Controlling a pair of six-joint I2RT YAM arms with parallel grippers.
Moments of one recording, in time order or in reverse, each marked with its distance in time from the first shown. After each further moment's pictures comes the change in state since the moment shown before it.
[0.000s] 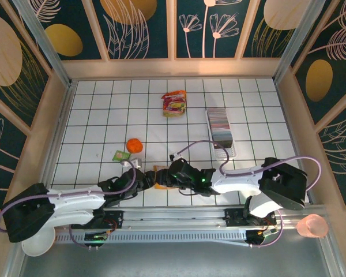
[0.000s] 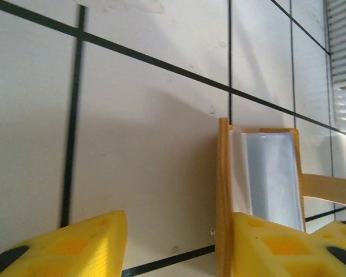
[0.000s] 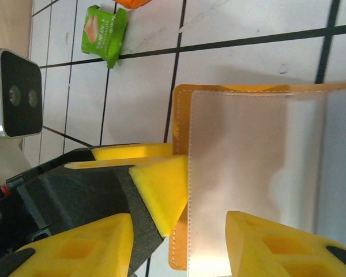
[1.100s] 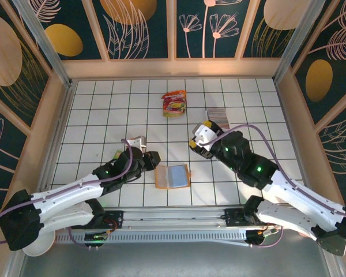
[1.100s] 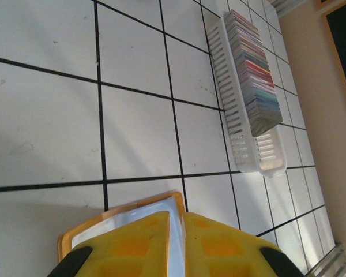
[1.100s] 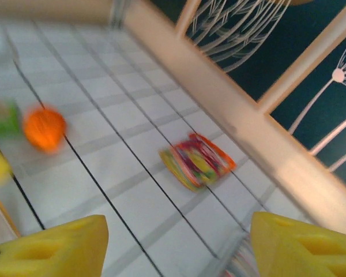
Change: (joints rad) left arm 0.116 -0.027 0.322 -0.166 0.093 0.196; right arm -0.352 -0.628 0.209 -0.535 0.165 -1.667
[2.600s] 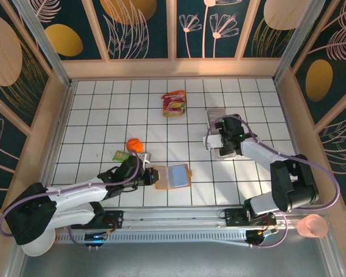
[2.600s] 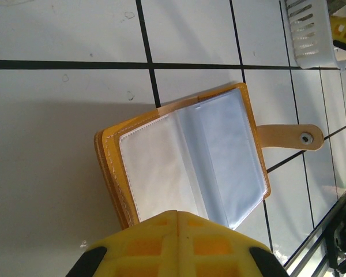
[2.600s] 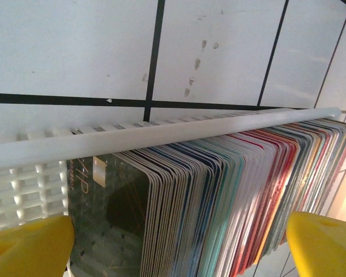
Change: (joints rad) left arm 0.020 0.084 -0.189 0.094 0.248 0.089; right arm -0.550 0.569 -0.083 0.092 -0.187 -0.990
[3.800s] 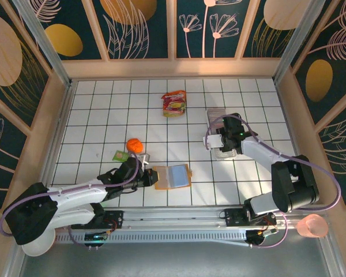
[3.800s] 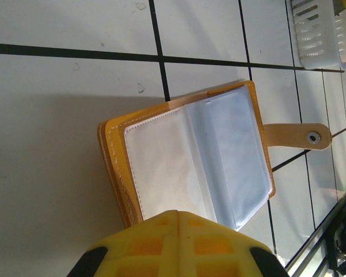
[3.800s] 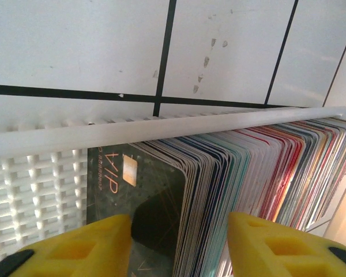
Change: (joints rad) left arm 0.000 0.001 -0.034 0.042 0.000 -0.026; right arm 0.001 -0.011 0.029 -0.077 0.001 0.000
